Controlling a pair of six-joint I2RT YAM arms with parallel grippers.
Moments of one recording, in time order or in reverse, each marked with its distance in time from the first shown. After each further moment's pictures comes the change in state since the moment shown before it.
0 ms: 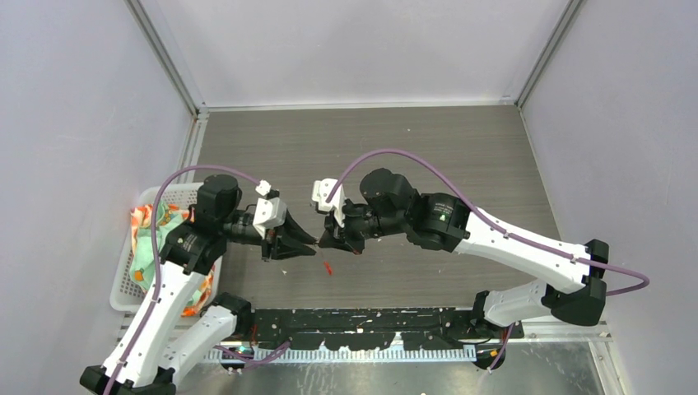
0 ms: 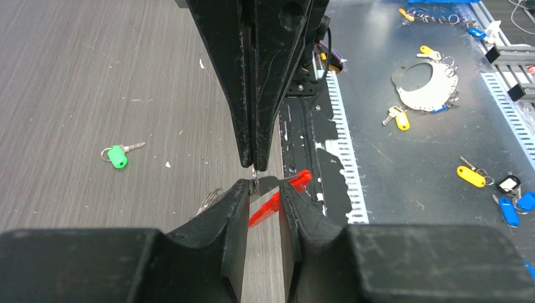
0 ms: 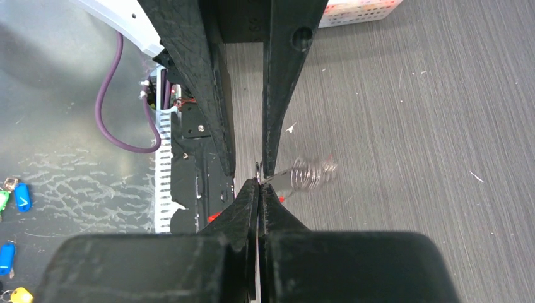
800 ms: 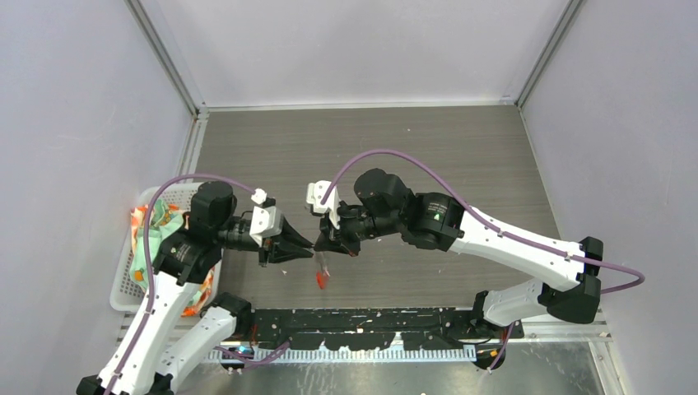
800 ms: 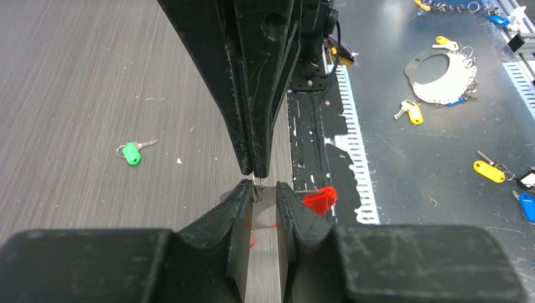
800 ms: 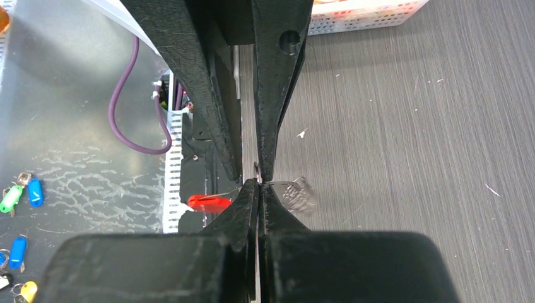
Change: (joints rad) left arm -0.020 -0.040 0.000 -0.034 -0.055 0.027; right arm 0.004 0.031 0.023 0.003 -0.035 0.000
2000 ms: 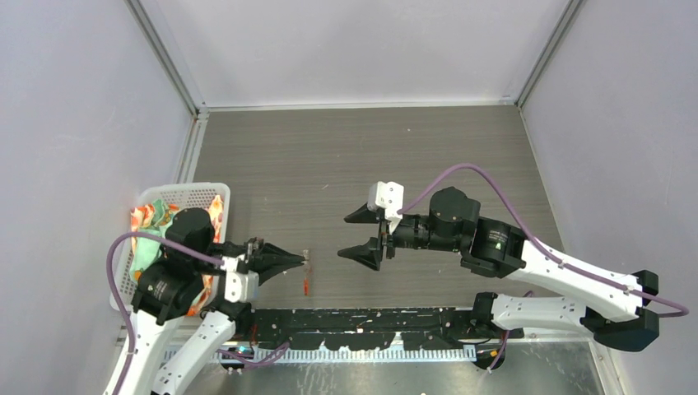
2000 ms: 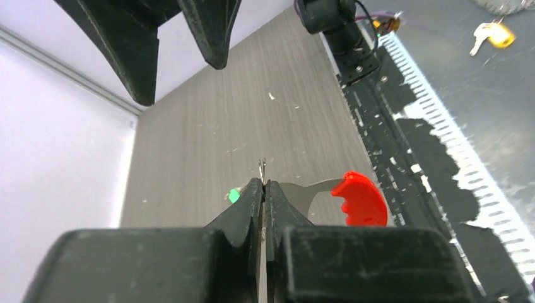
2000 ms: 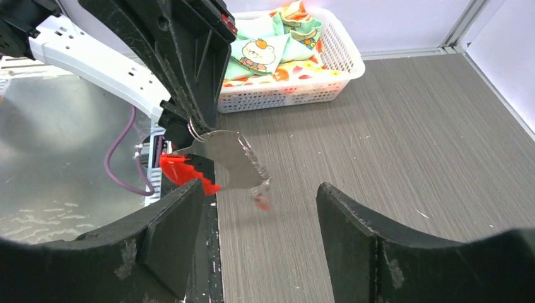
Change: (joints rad) left arm -0.010 -0.197 -0.014 -0.043 0.039 0.428; right arm 0.000 -0.381 -0.309 0.290 0.111 0.026
